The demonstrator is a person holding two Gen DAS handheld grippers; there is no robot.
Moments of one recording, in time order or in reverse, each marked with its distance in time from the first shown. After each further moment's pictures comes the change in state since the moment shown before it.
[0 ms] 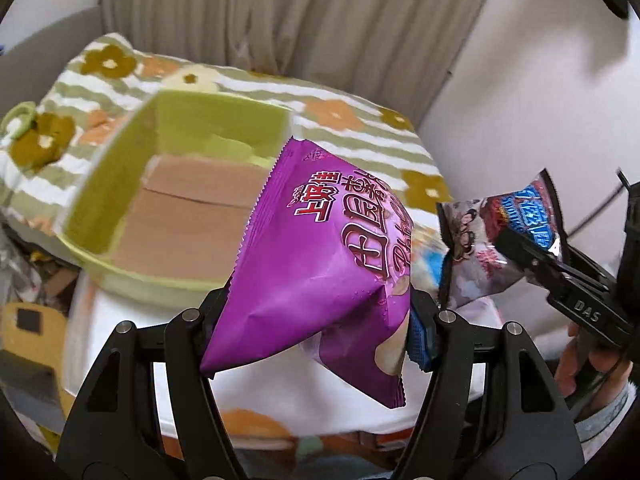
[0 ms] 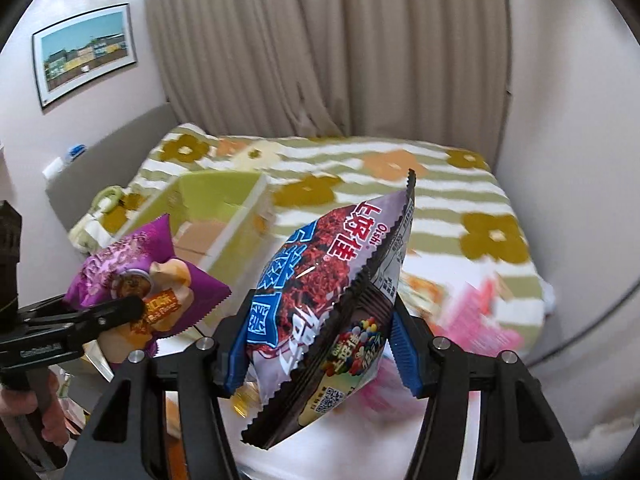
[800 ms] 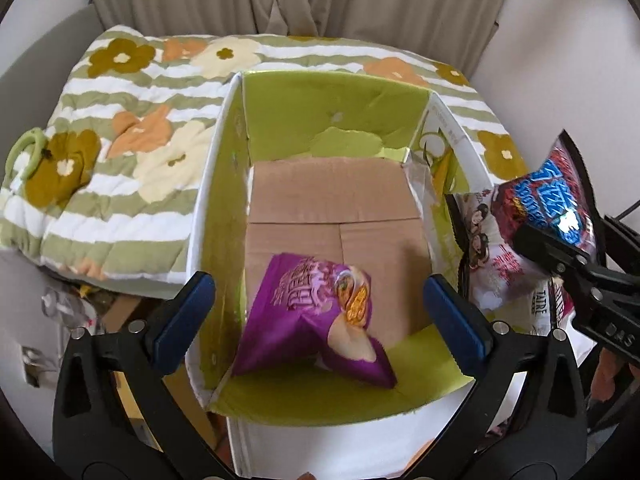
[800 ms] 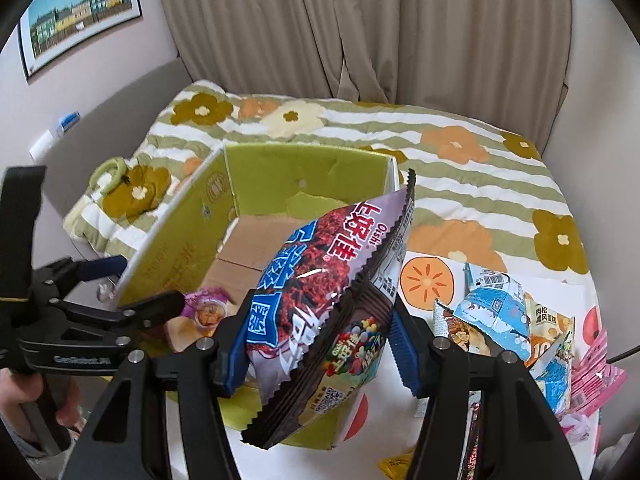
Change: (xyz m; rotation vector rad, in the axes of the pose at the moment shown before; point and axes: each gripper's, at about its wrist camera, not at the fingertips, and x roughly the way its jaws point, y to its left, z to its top) left arm 0.086 0.156 0.073 0.123 0.184 0.135; right arm 0.153 0.162 0.050 -0.022 0.168 -0.003
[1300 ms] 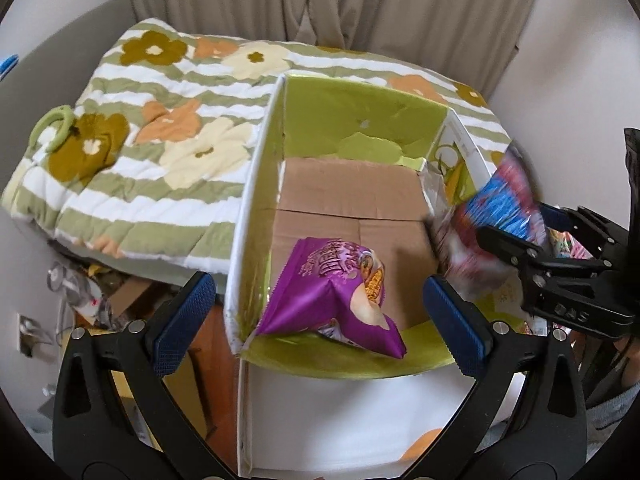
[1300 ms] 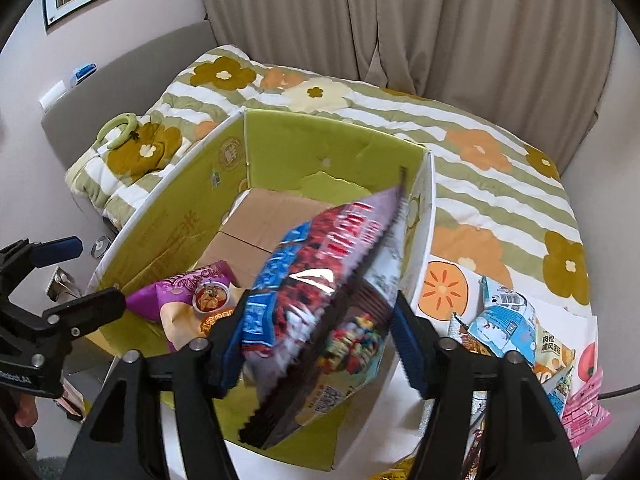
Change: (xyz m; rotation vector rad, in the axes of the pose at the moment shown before) left arm -0.036 0.013 -0.026 -0.095 -0.056 0.054; right arm 0.027 0.019 0.006 -0.133 0.065 0.018
